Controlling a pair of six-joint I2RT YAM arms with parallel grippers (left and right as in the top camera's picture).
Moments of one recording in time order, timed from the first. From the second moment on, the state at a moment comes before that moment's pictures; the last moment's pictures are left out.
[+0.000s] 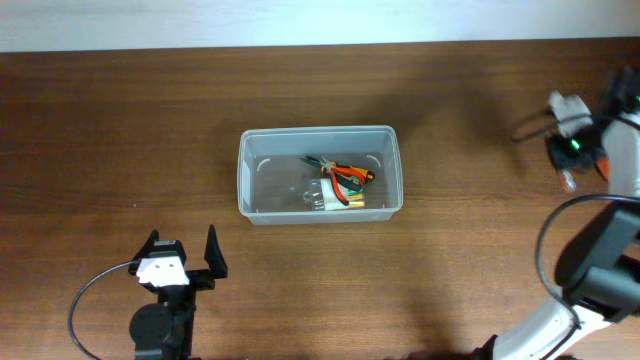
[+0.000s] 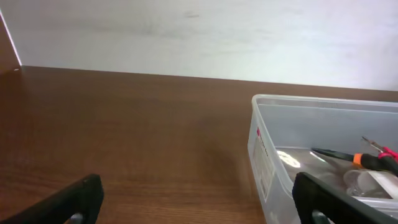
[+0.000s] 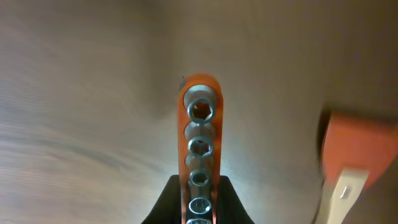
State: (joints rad) left arm 0.03 0.05 0.01 -0.08 -0.01 -0.07; right arm -0.40 1.99 1.72 -1.00 -0.02 -0.68
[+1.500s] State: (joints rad) left arm 0.03 0.05 0.01 -0.08 -0.01 -0.07; right arm 0.50 2.10 1.78 -0.99 -0.10 -0.81
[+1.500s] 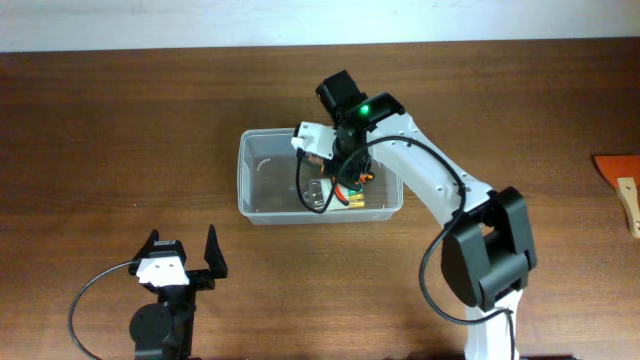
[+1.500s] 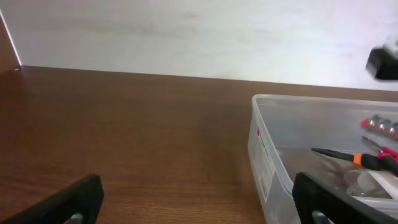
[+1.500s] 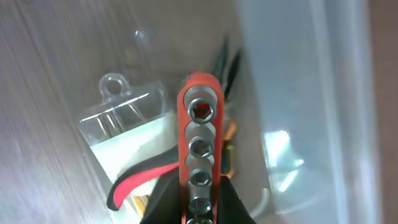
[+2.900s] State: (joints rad) left arm 0.03 0.05 0.01 -0.08 -0.01 -0.07; right arm -0.38 1.91 1.96 -1.11 -0.01 -0.72
